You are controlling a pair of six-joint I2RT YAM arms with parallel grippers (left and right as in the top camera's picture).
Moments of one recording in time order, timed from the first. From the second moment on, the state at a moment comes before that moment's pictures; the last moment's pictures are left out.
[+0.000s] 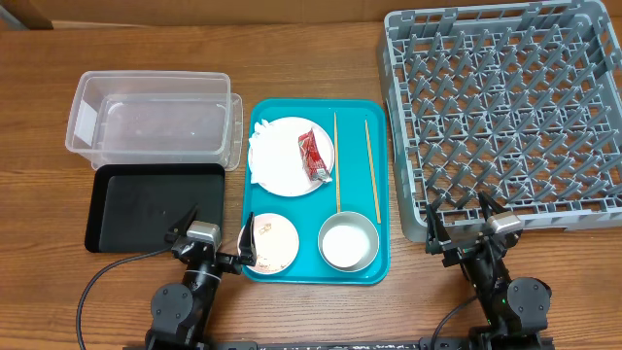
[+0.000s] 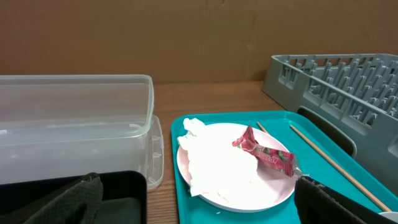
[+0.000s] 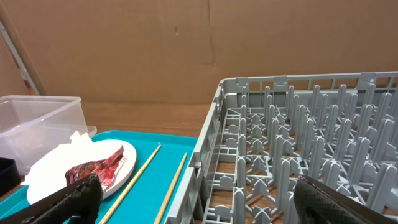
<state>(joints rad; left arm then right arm) -0.21 0.02 0.01 -0.08 0.02 -0.08 0.08 0.01 0.02 -0.02 -0.20 0.10</state>
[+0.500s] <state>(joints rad) -0.21 0.02 0.01 -0.07 0.02 -0.08 0.08 0.01 0.02 -0.02 -0.22 0.28</state>
